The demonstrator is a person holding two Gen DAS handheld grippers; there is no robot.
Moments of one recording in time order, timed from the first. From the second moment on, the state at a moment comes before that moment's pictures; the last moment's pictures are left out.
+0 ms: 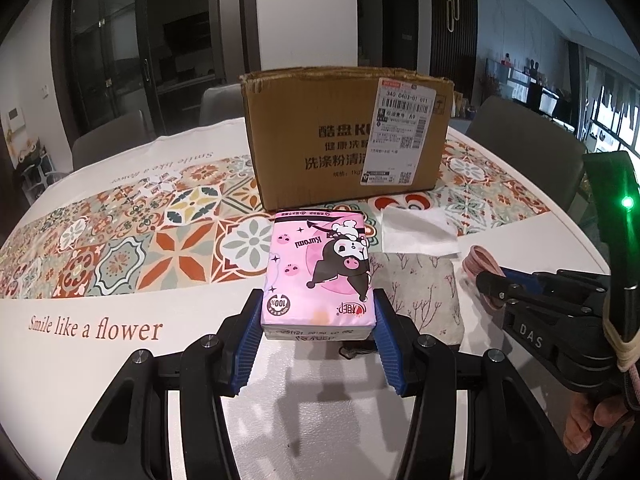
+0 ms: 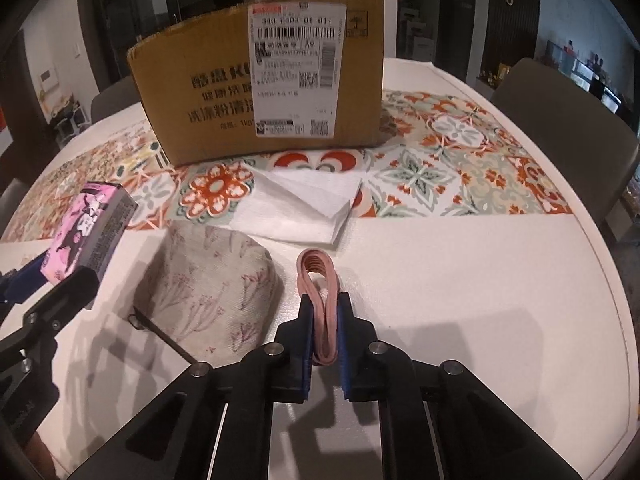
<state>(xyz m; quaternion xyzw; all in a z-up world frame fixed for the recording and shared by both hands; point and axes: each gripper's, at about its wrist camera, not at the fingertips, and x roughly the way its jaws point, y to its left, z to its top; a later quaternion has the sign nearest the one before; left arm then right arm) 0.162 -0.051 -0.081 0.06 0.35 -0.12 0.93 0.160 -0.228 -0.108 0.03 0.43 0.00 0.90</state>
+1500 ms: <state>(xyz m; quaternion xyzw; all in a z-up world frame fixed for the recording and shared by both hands) 0.221 -0.047 0.049 0.06 0.19 -0.12 0.97 0.189 -0.217 0.058 0.04 0.21 0.04 0.98</state>
